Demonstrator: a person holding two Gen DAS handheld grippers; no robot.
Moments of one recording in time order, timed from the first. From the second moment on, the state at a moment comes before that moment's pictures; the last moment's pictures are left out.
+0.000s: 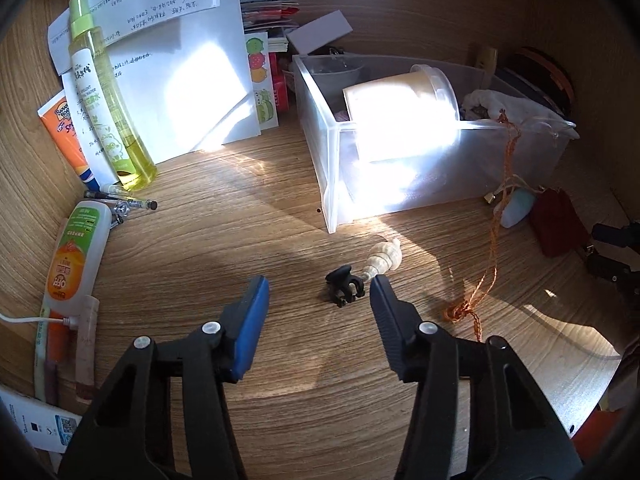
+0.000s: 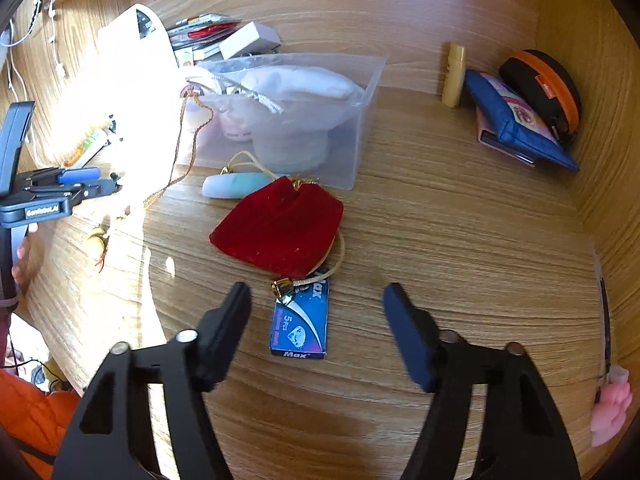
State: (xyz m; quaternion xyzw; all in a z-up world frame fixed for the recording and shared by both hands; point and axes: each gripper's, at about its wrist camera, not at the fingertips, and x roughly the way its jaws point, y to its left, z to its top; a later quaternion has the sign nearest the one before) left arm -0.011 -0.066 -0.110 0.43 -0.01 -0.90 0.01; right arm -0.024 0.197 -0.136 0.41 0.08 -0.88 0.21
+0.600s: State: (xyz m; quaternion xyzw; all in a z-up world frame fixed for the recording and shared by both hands) left arm -0.027 -0.068 -0.119 0.43 0.00 -0.90 0.00; right arm -0.019 0.185 -0.135 0.41 0.10 -0.87 0.24
